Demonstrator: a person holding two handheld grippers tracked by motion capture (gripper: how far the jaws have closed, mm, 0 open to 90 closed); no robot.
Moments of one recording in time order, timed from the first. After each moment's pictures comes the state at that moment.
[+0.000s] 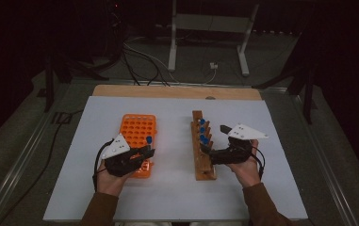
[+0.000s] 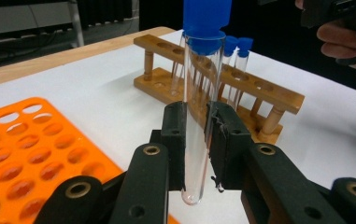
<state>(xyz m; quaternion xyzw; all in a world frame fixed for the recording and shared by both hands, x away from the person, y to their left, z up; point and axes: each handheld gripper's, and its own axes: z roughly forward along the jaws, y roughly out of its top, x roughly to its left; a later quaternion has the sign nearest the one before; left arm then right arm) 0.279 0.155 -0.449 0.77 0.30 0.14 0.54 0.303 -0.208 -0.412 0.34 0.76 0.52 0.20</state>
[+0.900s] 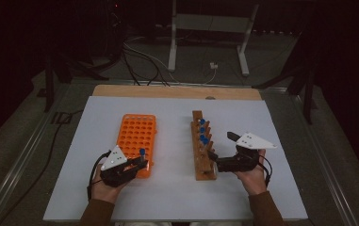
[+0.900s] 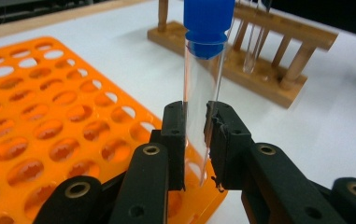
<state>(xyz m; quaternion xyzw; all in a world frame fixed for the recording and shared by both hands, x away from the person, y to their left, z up) 0.265 0.166 -0.483 0.80 0.32 0.14 0.49 0.286 -0.226 -0.426 0.35 0.75 0.52 0.21</state>
